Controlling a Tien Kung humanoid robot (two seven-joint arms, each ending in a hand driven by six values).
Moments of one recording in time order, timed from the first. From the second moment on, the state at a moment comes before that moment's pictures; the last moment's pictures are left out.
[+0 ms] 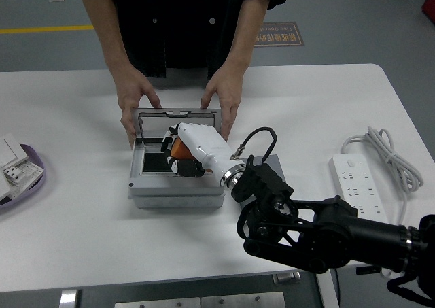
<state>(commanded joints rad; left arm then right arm) 0.00 0.21 -0.50 -0.26 1.01 0.06 0.25 0.72 -0.10 0.27 1.36 -1.69 -0.51 -0.40</state>
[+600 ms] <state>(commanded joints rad) 0.00 0.21 -0.50 -0.27 1.02 0.05 0.26 0.75 -0.09 0.22 1.30 -1.62 -0.52 -0.34</state>
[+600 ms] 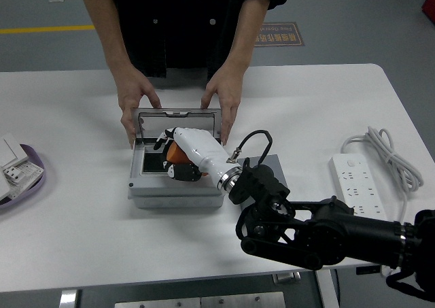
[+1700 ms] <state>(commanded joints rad) 0.00 0.21 -0.48 -0.27 0.98 0.05 0.27 0.81 -0.22 0.35 1.40 -1.29 -0.60 -0.08</state>
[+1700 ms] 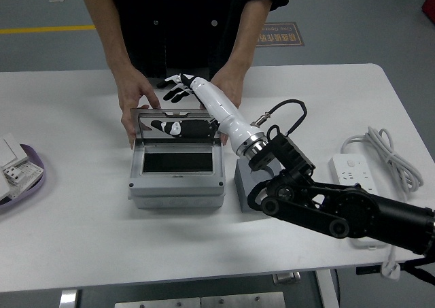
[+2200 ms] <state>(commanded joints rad) -0.01 0.21 -0.48 -0.27 0.99 0.05 0.27 0.88 -0.22 0.21 1.29 -1.17 -0.60 -0.07</state>
